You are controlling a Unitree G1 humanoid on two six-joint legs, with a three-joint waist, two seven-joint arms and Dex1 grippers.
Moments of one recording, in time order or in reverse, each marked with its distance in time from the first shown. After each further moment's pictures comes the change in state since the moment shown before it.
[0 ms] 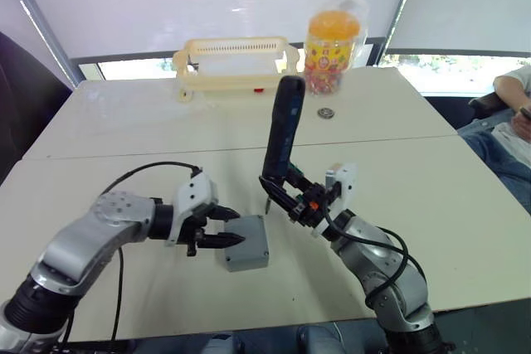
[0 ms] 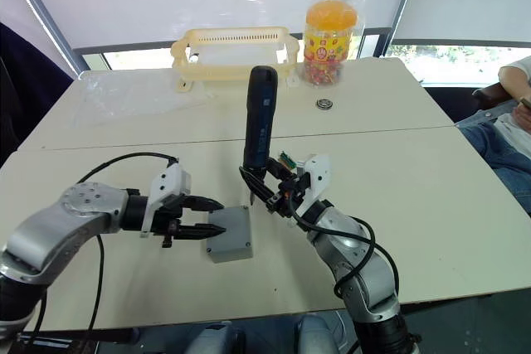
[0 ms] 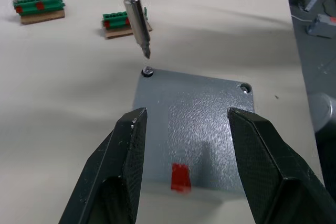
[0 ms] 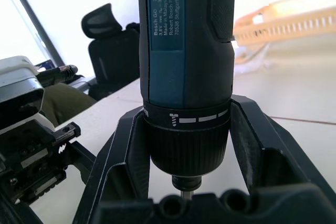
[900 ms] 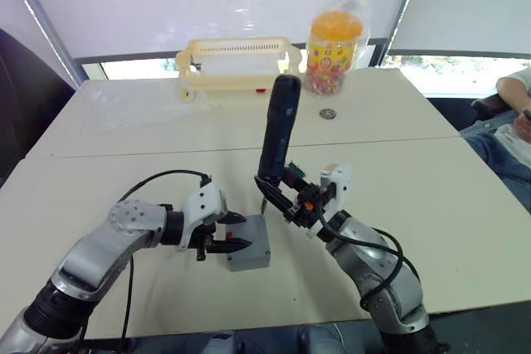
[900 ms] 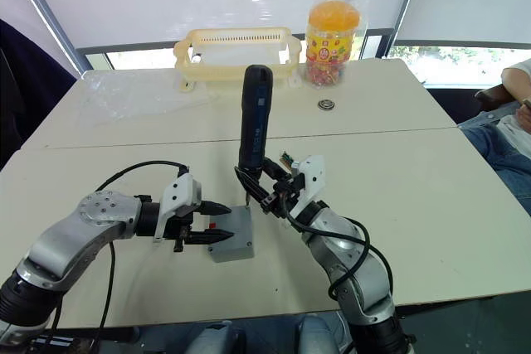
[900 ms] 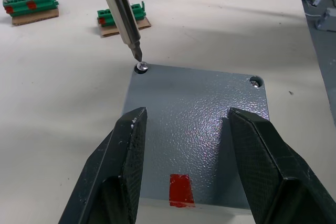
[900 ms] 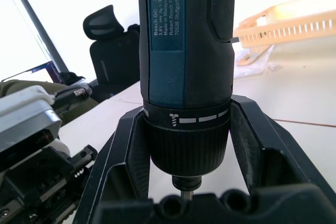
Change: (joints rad) left arm 0.028 -0.051 -0.045 0.039 0.107 -0.104 -0.007; right arm 0.004 0.019 0.026 -0.022 -0.015 0.000 -0.023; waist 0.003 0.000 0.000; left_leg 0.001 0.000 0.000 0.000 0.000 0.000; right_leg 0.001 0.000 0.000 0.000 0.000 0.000
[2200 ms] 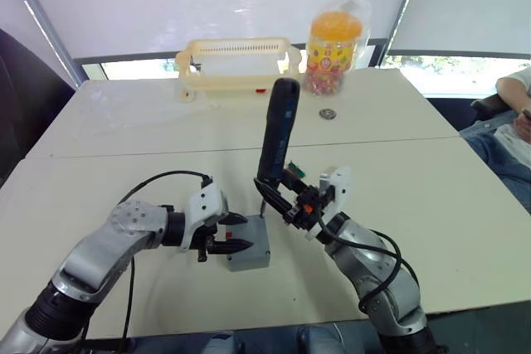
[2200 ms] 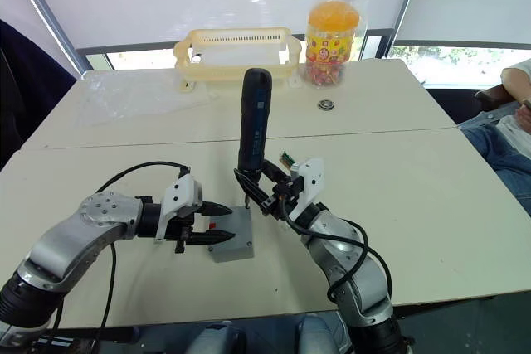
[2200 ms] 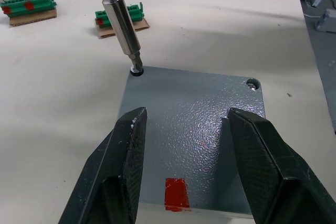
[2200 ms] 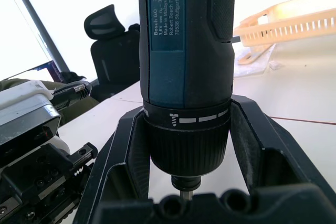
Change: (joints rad) left arm 0.003 -0.004 -0.002 -0.012 -0.001 0.020 0.008; right arm 0.011 0.007 0.007 0.030 -0.014 -0.030 0.015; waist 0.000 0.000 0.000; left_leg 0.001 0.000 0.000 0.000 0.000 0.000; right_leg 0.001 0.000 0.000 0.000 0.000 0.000
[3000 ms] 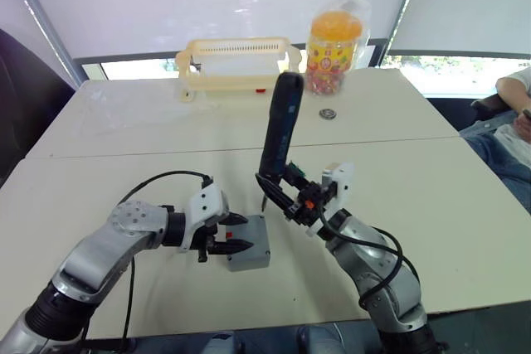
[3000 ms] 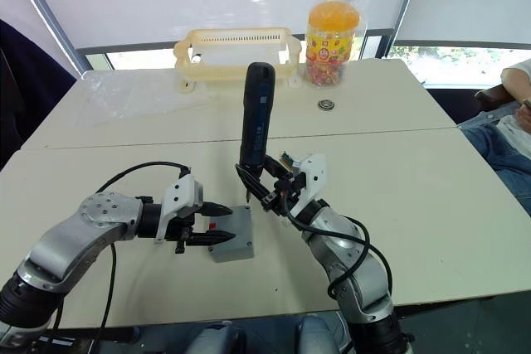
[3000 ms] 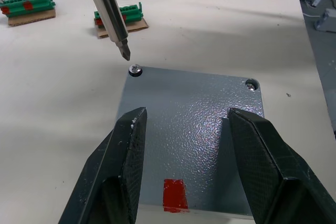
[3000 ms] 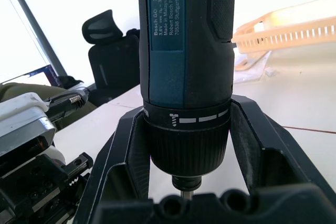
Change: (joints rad) left arm 0.000 0.000 -0.001 -0.006 0.001 0.006 0.002; right arm -0.010 0.002 -0.010 -0.002 0.003 0.002 -0.009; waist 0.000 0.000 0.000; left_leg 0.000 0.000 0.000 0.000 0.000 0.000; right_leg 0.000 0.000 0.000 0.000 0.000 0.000
